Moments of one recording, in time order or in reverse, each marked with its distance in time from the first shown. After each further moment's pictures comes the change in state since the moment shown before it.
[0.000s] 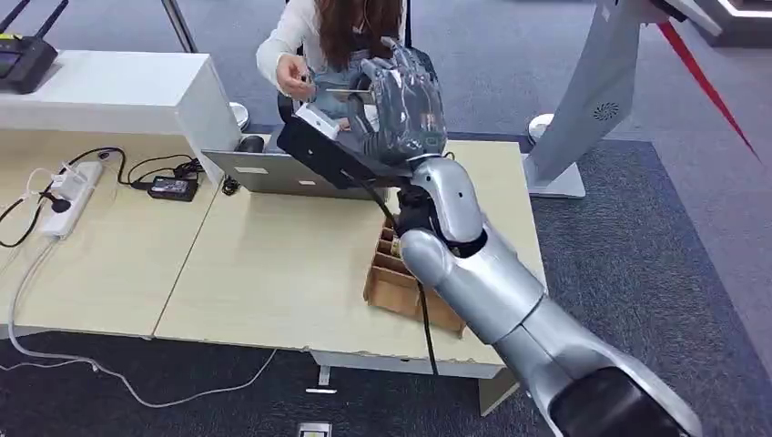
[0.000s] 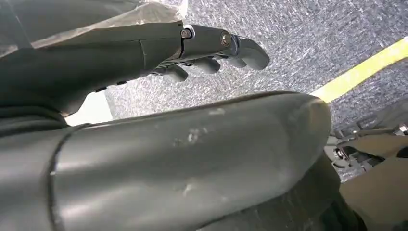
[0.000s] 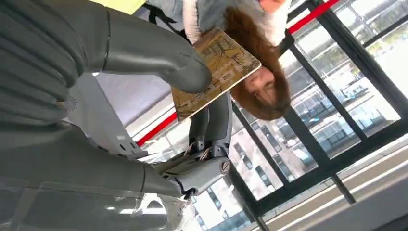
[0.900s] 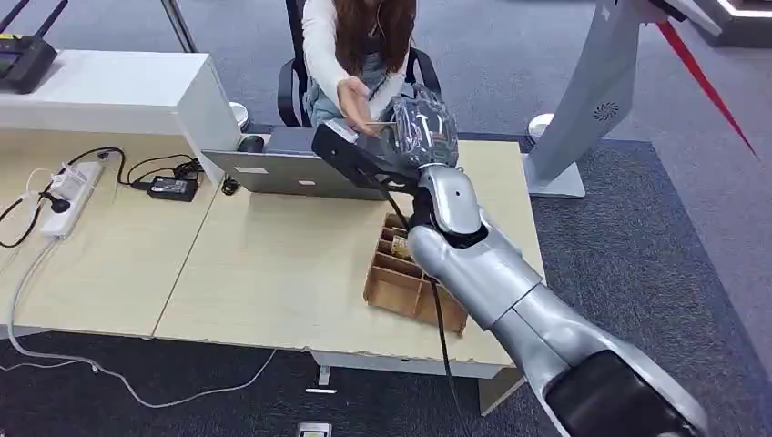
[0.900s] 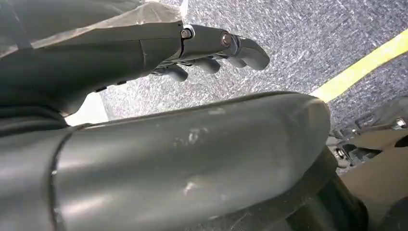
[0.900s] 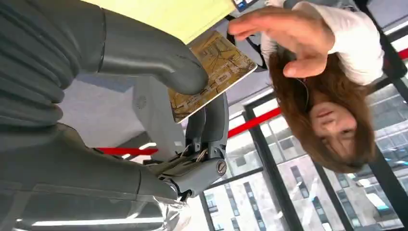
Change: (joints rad) left arm 0.000 -0.007 -0.019 0.000 -0.032 0.002 -0.006; right arm -0.044 -0.003 0.034 0.250 0.009 0.058 0.135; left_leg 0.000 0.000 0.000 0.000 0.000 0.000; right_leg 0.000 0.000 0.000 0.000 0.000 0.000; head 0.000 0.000
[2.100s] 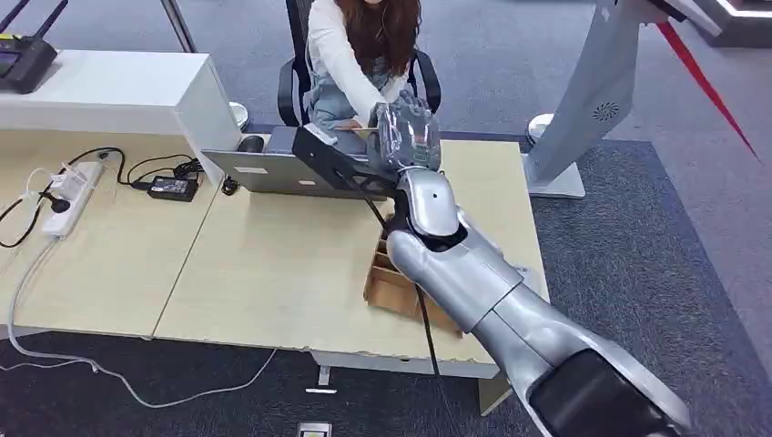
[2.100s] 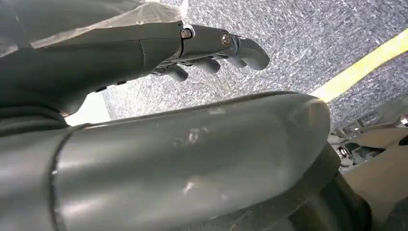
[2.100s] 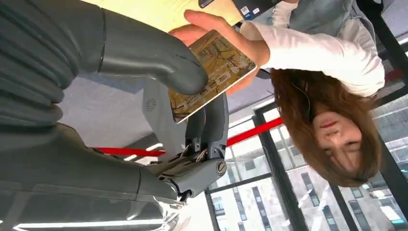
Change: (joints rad) left arm 0.000 0.000 0.000 0.000 0.000 -0.005 0.010; right arm -0.016 0.064 0.025 0.044 0.024 0.018 0.080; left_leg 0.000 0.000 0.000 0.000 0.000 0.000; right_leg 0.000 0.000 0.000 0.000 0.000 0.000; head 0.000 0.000
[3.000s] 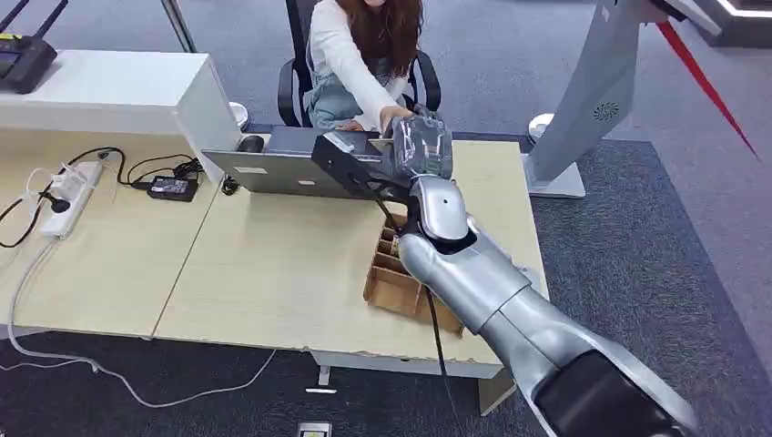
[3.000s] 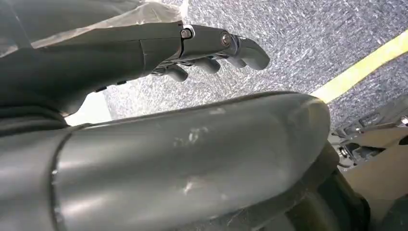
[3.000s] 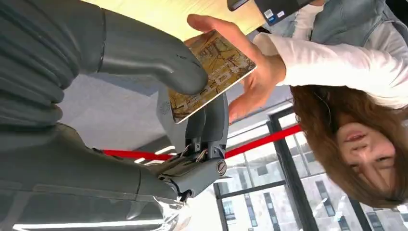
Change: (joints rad) left arm 0.000 -0.006 0.000 0.000 0.000 0.009 0.008; right arm 0.014 -0.029 0.002 0.040 -0.013 -0.007 0.003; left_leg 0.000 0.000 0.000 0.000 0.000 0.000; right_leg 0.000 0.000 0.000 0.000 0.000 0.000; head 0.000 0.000
